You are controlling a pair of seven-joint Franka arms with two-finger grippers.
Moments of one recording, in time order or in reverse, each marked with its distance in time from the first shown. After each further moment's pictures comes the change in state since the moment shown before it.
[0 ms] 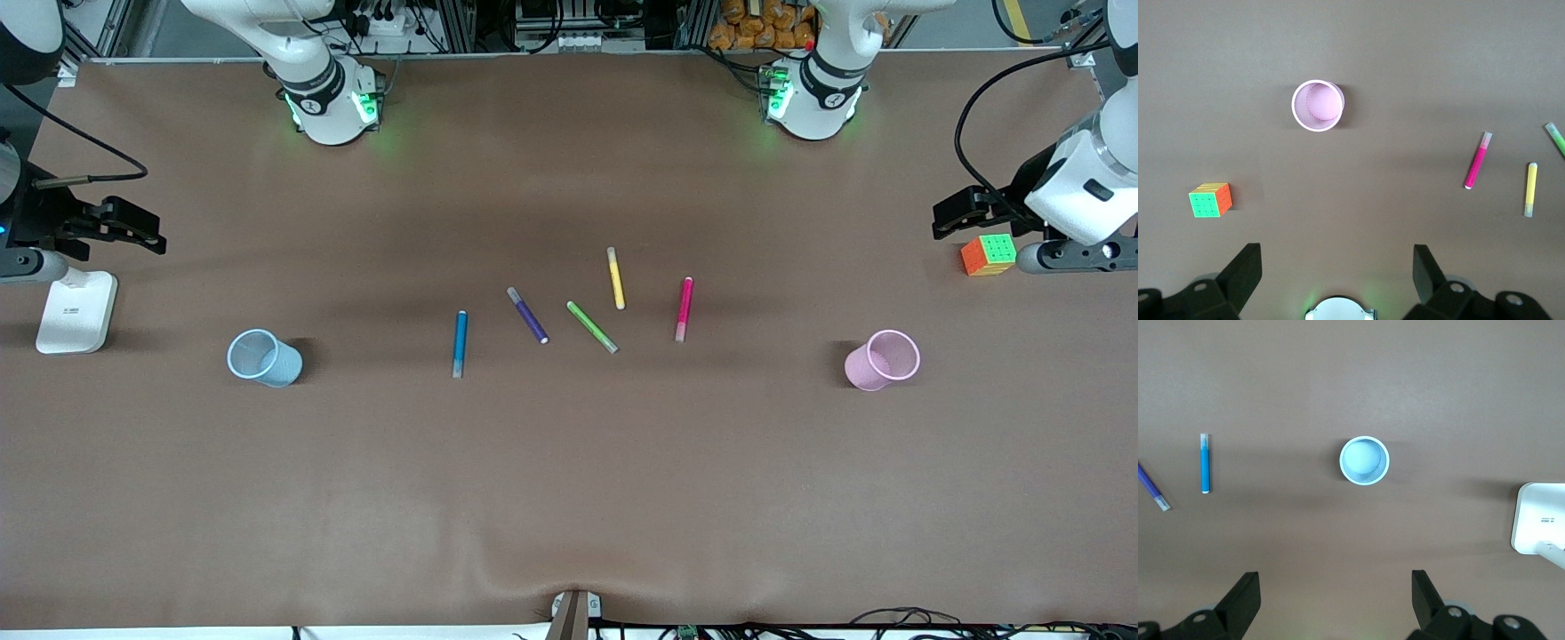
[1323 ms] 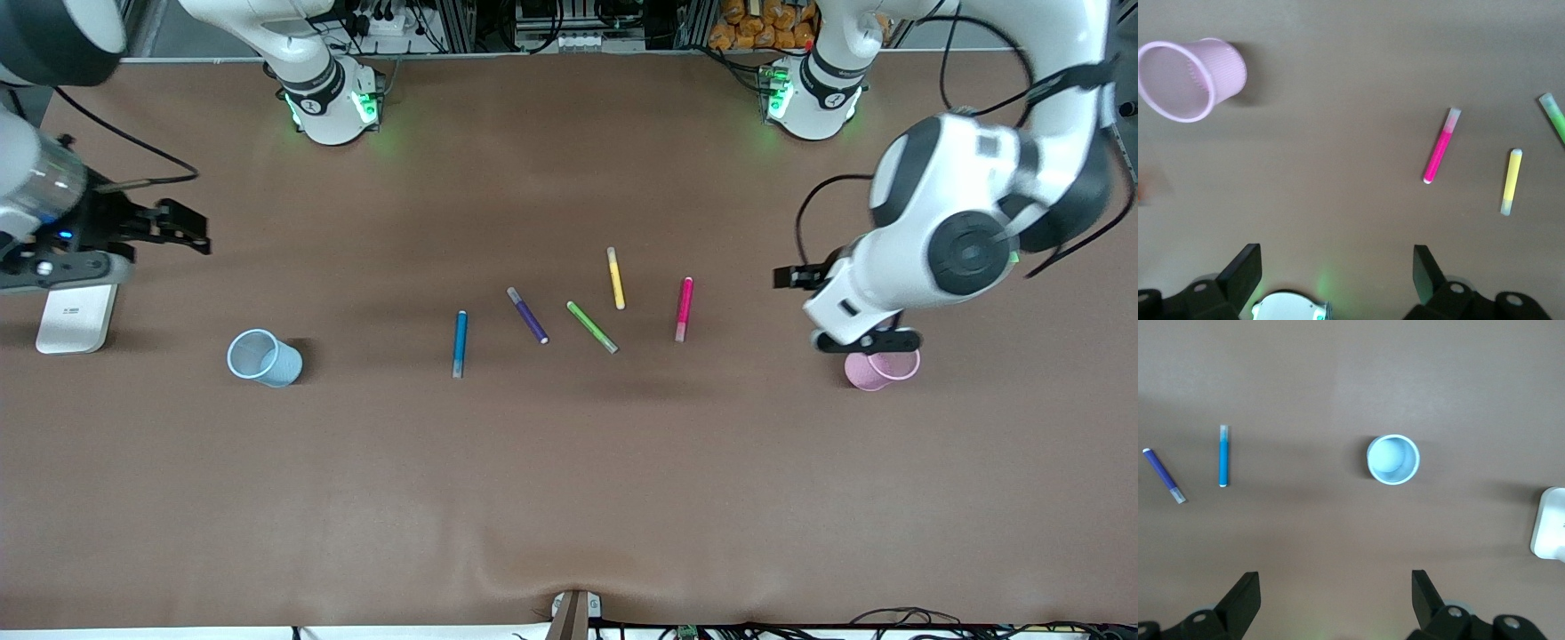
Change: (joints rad) left arm -0.210 0.298 -0.016 -0.005 -0.063 0.087 -0.203; right arm 0.110 0.021 0.004 -0.016 0.000 0.006 0.072
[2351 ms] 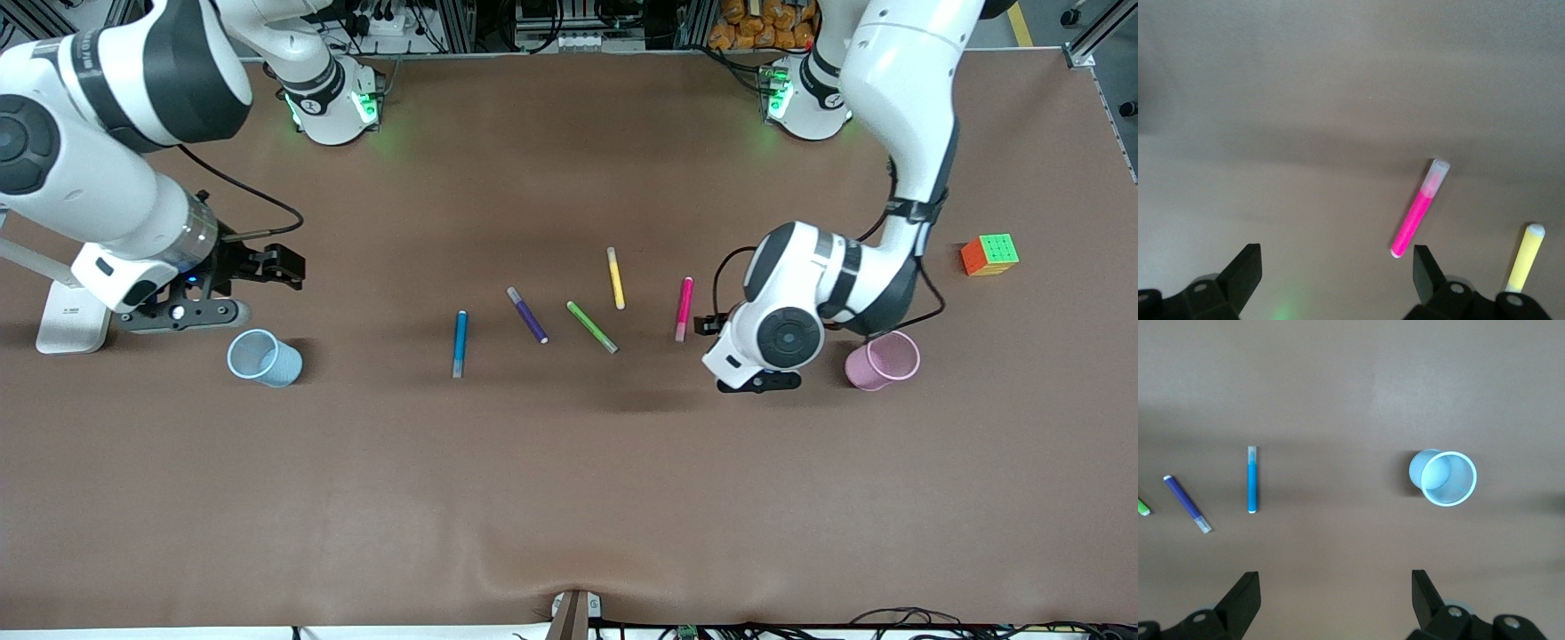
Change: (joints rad) left arm -0.110 0.271 -0.004 -0.004 0.000 0.215 -0.166; right arm 0.136 0.094 0.003 -0.003 0.004 0.106 0.199
